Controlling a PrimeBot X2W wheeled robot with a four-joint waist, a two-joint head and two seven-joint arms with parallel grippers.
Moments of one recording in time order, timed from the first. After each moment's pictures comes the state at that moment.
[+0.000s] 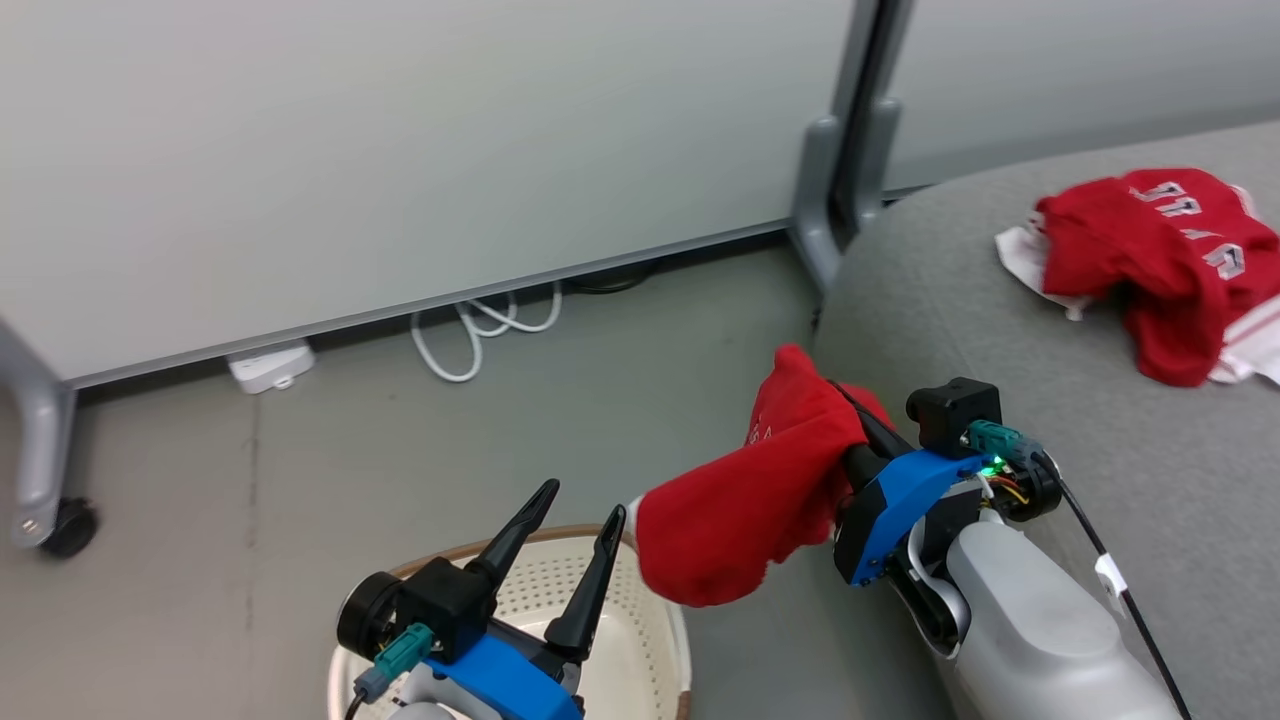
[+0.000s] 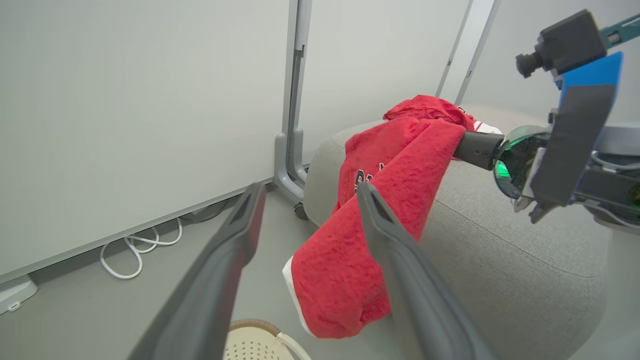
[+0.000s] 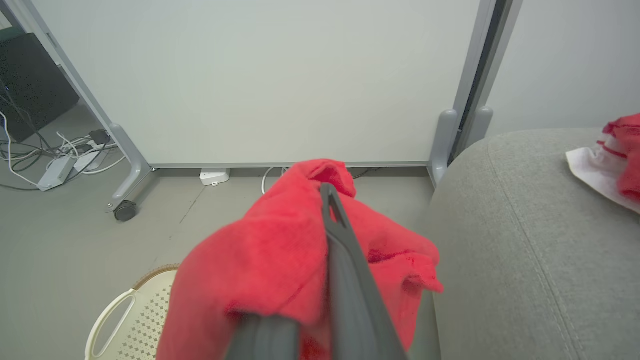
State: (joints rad) left arm -0.25 0.10 -0.49 0.35 -0.31 -0.13 -0.26; right arm -0.61 -0.13 0.47 0.85 0.39 0.13 -0.19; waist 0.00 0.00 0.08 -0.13
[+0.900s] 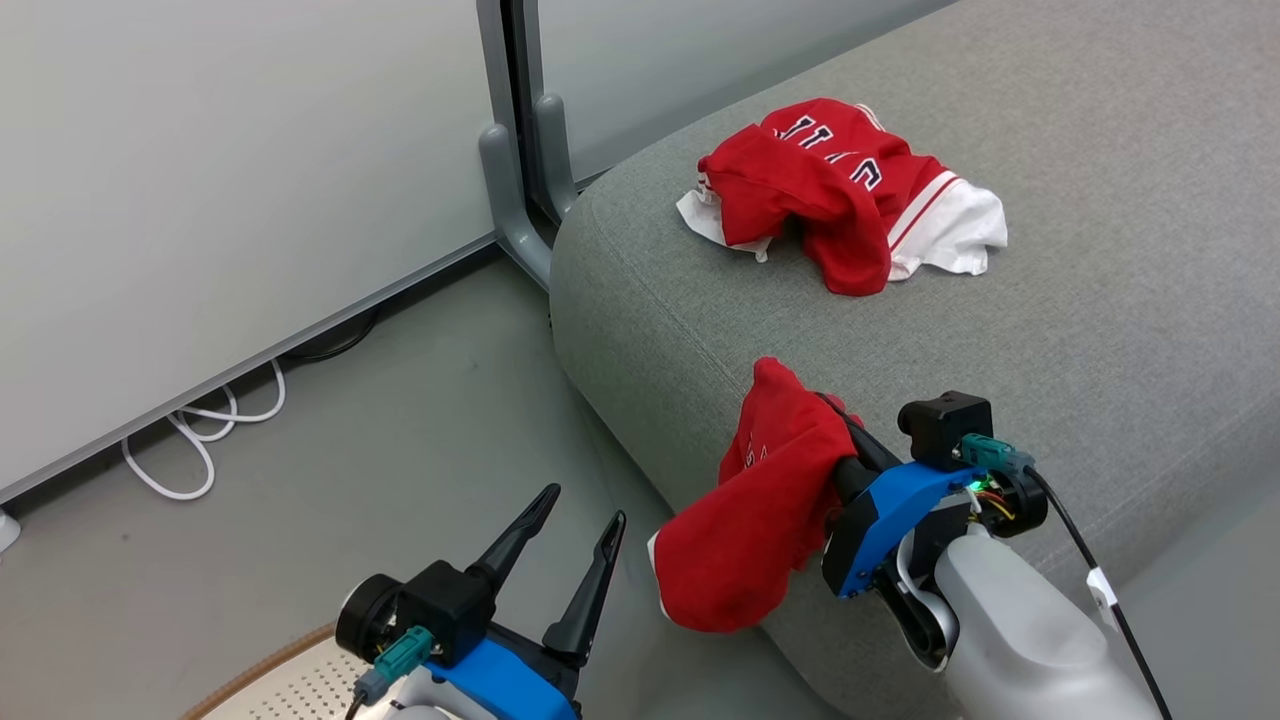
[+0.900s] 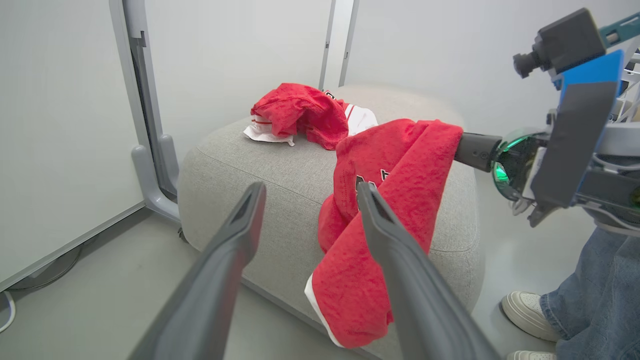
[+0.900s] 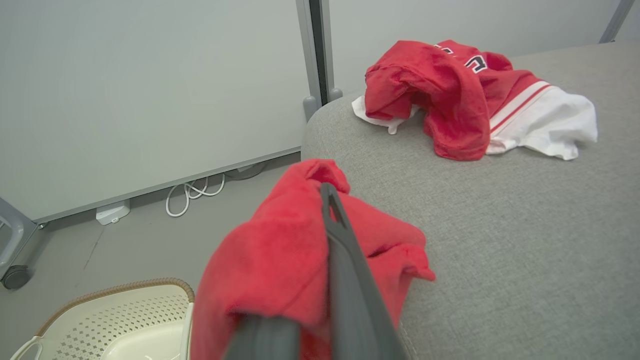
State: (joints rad) left arm -0.26 0.11 -0.51 0.35 -0.31 -0.13 -0.26; right arm -0.60 -0.12 0.47 0.86 0.42 0.13 -0.20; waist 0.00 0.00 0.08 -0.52
